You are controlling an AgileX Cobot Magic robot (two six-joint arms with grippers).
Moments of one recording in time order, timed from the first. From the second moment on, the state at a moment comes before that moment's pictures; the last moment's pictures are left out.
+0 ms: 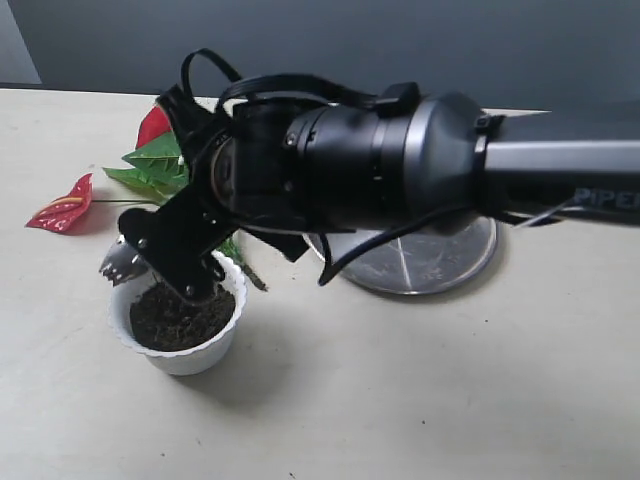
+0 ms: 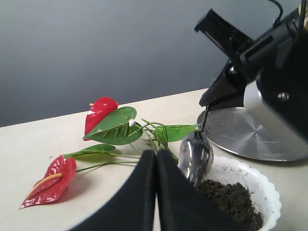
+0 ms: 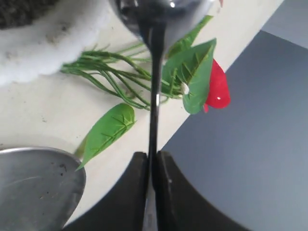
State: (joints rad) left arm -0.38 0.00 0.00 0.00 0.14 0.01; right arm 1.02 1.92 -1.38 -0.90 0.54 -0.78
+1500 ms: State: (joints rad) left arm -0.38 0.00 0.00 0.00 0.14 0.01; right arm 1.08 2.05 -1.38 -0.94 0.77 -0.66
